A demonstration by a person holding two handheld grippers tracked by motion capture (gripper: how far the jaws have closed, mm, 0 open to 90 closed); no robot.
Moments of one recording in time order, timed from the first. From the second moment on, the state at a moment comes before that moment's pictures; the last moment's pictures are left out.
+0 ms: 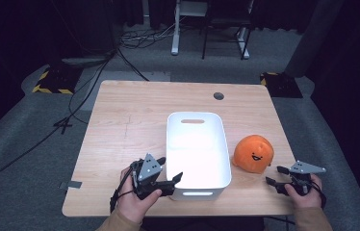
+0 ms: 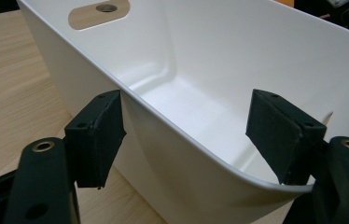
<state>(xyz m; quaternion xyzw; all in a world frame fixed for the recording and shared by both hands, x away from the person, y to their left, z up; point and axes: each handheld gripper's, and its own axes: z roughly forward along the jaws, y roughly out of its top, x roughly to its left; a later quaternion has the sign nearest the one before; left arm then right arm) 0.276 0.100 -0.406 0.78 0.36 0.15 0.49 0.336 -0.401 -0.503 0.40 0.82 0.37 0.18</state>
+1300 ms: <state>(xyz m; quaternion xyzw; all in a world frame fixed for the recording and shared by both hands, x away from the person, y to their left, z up) 0.298 0.167 -0.398 0.76 0.40 0.22 0.46 0.337 -0.401 -0.503 0.40 0.82 0.37 0.18</state>
